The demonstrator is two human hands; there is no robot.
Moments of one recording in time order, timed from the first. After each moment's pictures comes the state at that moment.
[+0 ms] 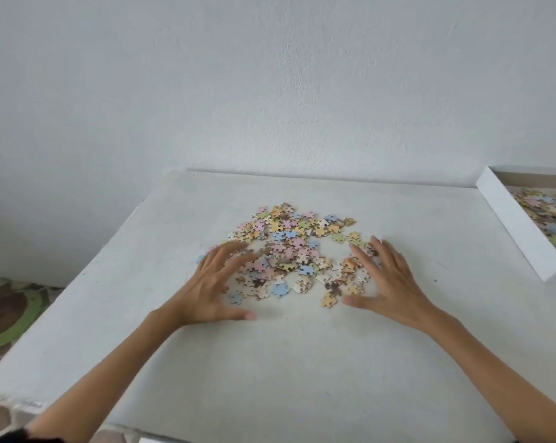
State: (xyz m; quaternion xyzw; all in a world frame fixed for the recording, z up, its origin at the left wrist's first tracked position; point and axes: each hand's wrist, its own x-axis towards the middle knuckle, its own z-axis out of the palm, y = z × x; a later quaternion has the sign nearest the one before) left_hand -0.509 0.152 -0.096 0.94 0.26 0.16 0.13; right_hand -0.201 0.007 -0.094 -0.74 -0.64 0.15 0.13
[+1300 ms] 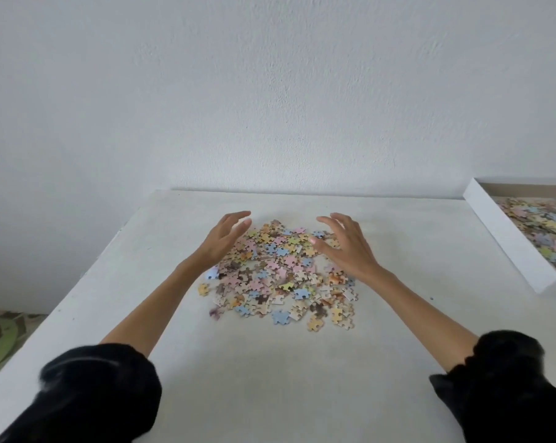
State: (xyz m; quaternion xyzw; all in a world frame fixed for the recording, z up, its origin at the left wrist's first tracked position) left_hand -0.430 0.251 -0.076 0.81 0.37 0.23 0.39; right_hand -0.204 0.112 -0.079 -0.74 -0.59 0.13 0.29
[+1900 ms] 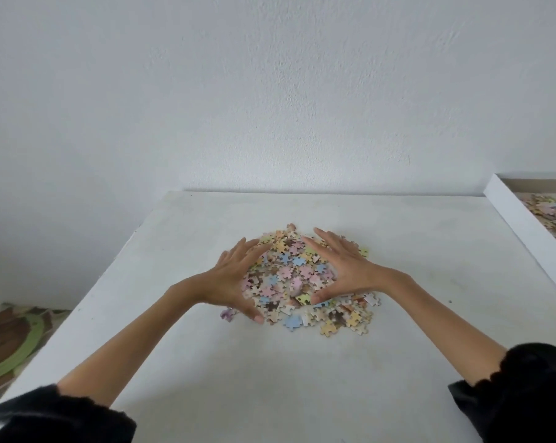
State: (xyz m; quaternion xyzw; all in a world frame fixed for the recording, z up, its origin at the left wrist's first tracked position) left_hand -0.464 0.212 -0.073 0.92 0.27 -0.07 0.26; right_hand -0.211 0.110 -0.084 -0.63 -0.73 0.24 0.08
